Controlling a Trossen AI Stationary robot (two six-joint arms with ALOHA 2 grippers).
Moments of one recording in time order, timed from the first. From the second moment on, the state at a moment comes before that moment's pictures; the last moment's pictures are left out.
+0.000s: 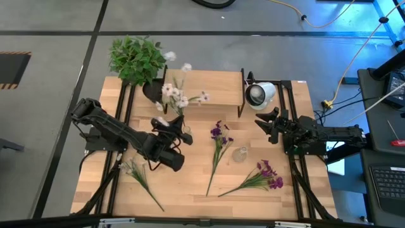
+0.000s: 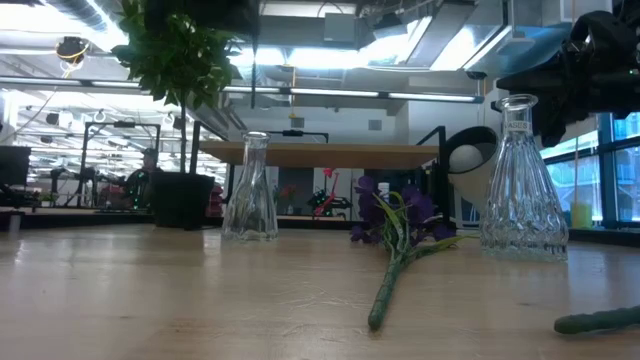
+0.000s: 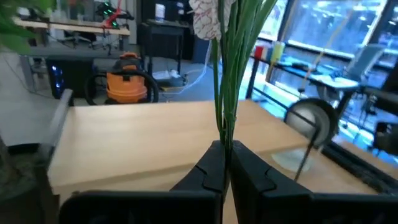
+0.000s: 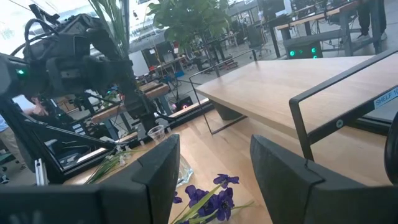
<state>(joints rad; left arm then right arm) -0.41 1.56 1.17 -0.71 -1.46 -1.29 0.00 0.01 0.01 0.08 0.32 0.36</state>
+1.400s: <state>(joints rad) -0.40 1.71 1.11 -0.57 -1.39 -1.27 0.00 0.01 0.01 0.08 0.32 0.36</state>
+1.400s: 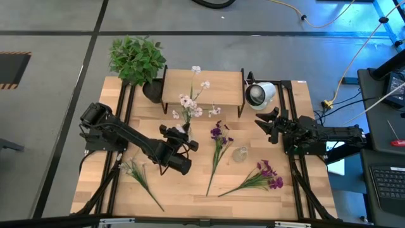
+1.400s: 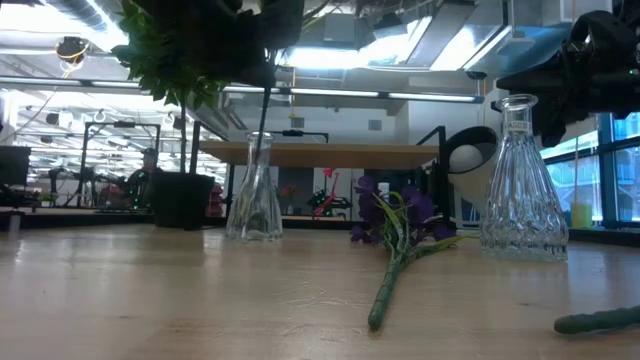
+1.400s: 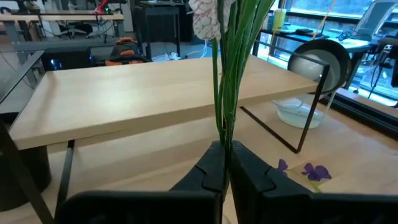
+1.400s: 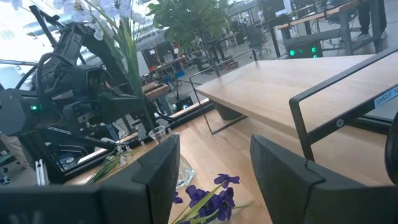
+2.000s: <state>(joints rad) -0.42 1.82 1.11 -0.60 -1.41 -1.46 0.00 0.01 0.01 0.08 0.32 0.36</state>
